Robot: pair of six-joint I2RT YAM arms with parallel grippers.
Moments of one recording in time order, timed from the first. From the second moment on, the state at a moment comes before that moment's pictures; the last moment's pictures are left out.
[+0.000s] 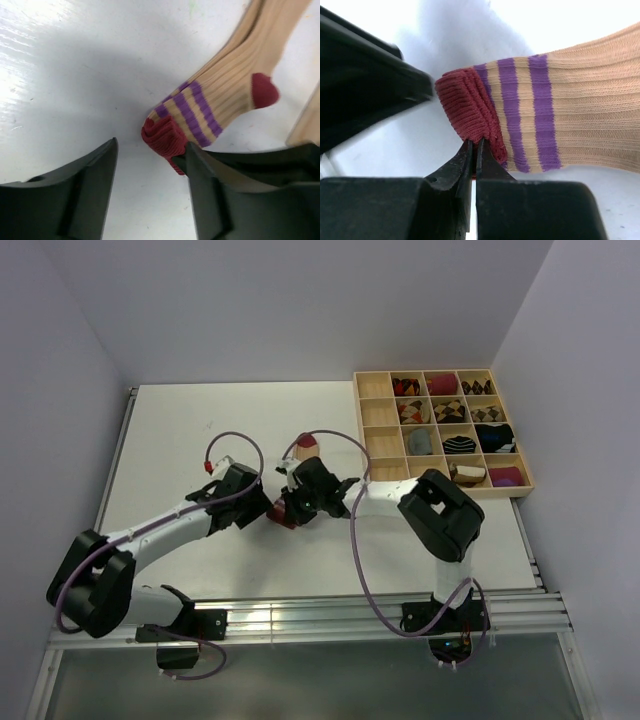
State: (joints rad) left arm -0.59 1.36 0.72 -0.30 -0.20 -1.10; right arm 0.85 1.88 1.04 0.05 -0.22 0.24
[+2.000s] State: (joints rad) left arm -0.57 1.66 0.99 -0.47 -0.05 -1.03; right arm 0.83 1.62 0.75 0.24 -0.29 0.24
